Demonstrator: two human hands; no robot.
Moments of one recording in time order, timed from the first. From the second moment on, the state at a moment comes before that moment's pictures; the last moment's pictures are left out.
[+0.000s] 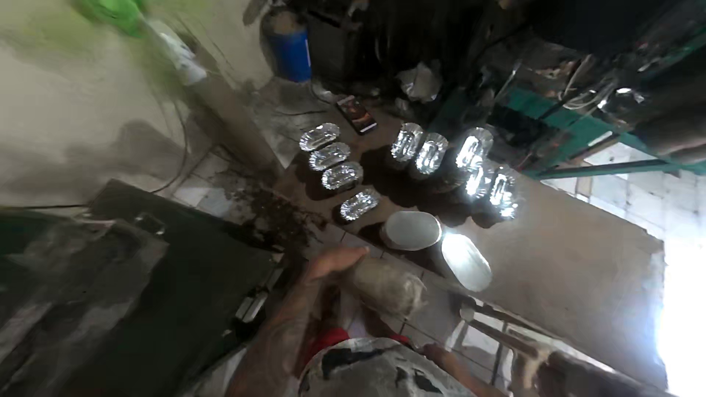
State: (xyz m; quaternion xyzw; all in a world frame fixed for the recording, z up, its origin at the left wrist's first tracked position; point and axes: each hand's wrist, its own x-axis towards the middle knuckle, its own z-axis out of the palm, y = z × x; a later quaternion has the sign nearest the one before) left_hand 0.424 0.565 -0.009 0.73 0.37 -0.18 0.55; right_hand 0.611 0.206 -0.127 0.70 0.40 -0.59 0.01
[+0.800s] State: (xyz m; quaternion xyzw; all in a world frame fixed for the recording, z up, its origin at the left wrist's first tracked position) left_hand -0.044 0.533 0.024 0.72 0.59 -0.11 0.34; right_hand 0.259 0.610 -0.017 0.22 0.95 -0.11 -0.18
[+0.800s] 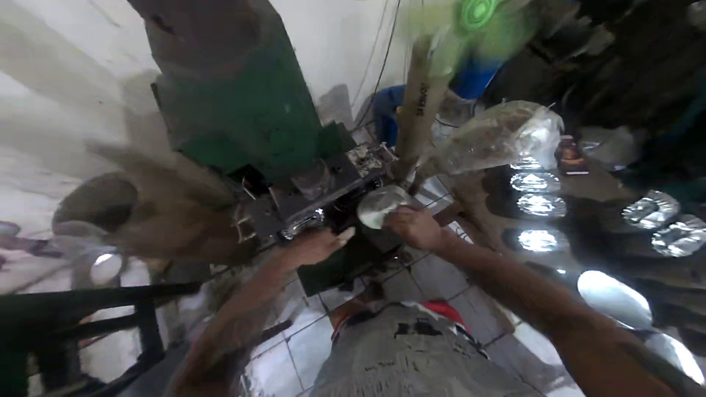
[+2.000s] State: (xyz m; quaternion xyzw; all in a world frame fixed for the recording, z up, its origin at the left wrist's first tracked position) left_hand 0.196 0.480 0.001 0.60 0.51 0.12 0.61; right_hand 0.442 0.651 0.161 0.37 0.84 -0.39 -0.03
